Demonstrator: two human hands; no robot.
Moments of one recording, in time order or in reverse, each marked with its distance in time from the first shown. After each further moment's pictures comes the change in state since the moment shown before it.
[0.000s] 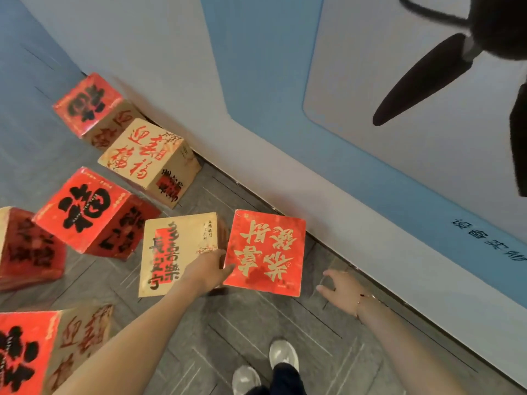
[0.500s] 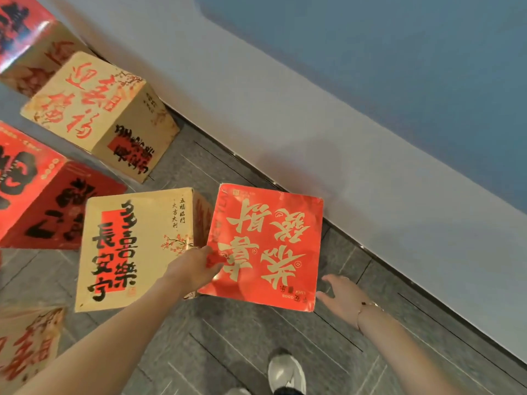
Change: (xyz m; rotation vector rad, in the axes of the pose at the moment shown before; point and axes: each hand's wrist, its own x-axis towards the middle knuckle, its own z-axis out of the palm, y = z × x) left_hand 0.188 -0.061 0.131 0.114 -0.071 0.002; right_hand 0.194 0.053 0.112 -0.020 -0.104 0.021
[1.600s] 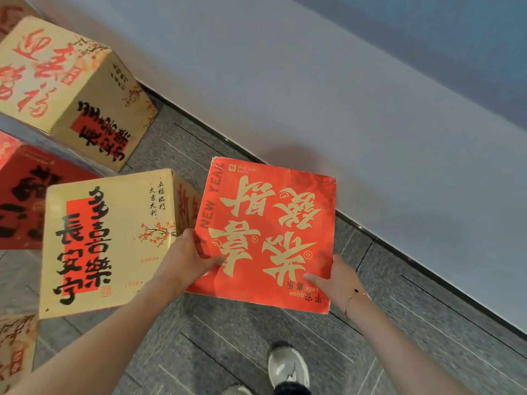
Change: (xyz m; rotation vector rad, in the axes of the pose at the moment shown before) left_hand 0.027 -0.003 0.046 -0.358 0.200 -0.036; right_hand 0.043 0.010 0.046 0.422 0.238 0.171
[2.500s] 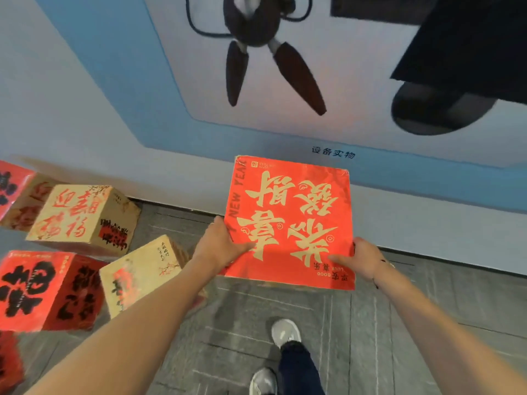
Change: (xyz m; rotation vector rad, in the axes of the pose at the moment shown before) left_hand -0.342 0.221 -0.155 0.084 -0.048 0.458; right_hand -0.427 0.056 -0.208 0.305 0.286 0.004
